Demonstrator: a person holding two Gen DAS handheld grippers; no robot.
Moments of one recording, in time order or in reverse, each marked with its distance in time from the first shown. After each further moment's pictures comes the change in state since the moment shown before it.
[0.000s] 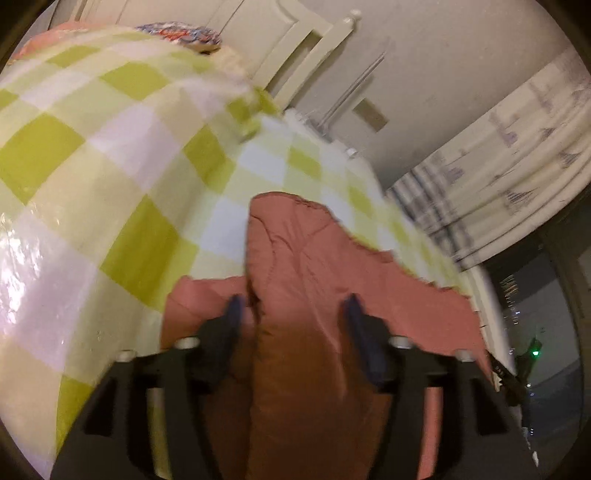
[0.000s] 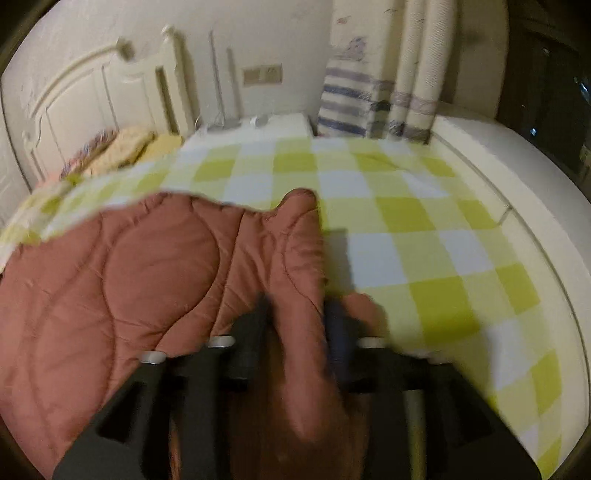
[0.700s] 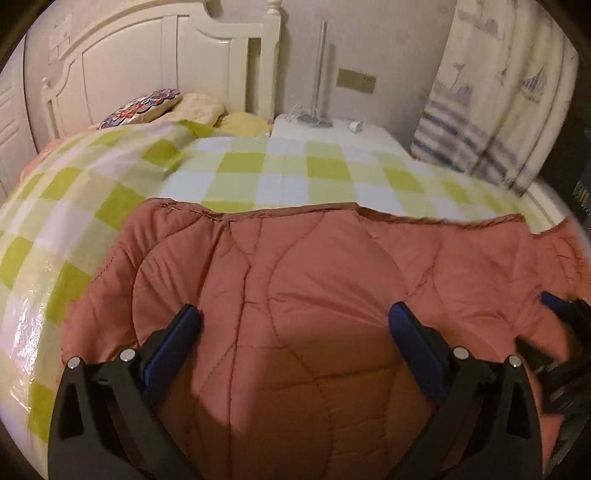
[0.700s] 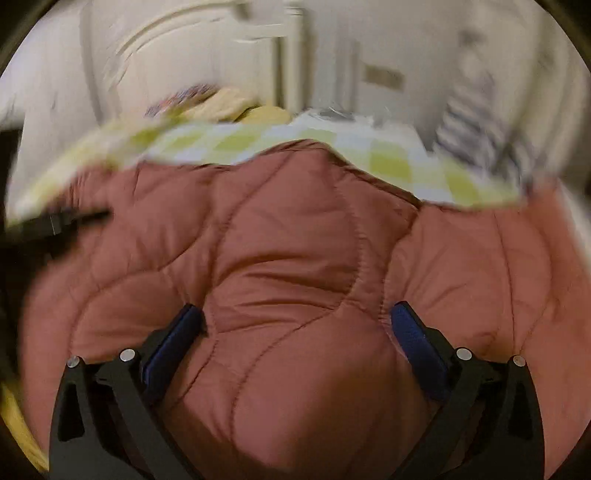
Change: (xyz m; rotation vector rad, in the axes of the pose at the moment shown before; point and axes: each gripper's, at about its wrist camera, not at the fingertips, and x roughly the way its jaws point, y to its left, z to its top) left arm 0.077 -0.129 -0.052 0.376 -0.006 0.382; right arm 0.013 0.132 -0.011 -0.249 0.038 0.227
